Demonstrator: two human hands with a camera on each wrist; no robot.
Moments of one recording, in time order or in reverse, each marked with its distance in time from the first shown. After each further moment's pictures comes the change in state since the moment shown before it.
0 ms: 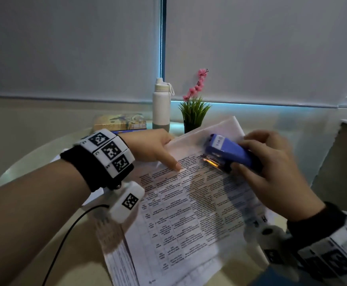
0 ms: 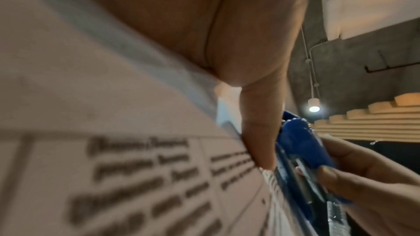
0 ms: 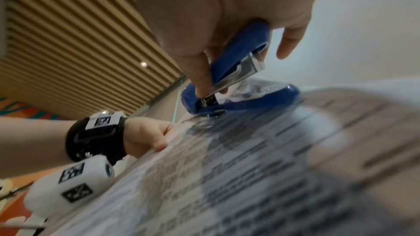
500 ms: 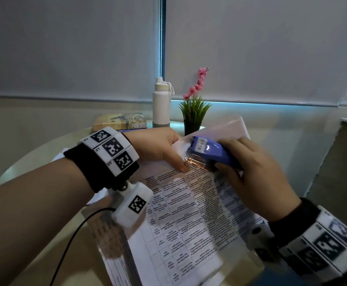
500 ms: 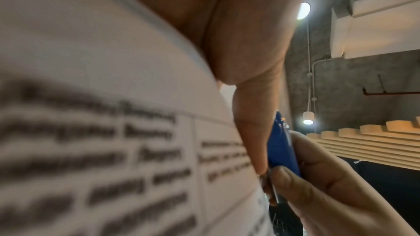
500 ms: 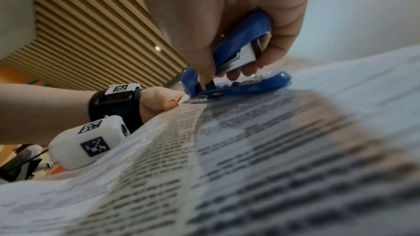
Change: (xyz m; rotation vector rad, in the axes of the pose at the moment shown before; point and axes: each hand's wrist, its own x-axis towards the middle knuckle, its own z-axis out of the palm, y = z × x) left_hand -0.002 0.010 0.007 -0.196 -0.020 0.007; right_hand 0.002 -0.024 0.014 -0.025 -0.043 -0.107
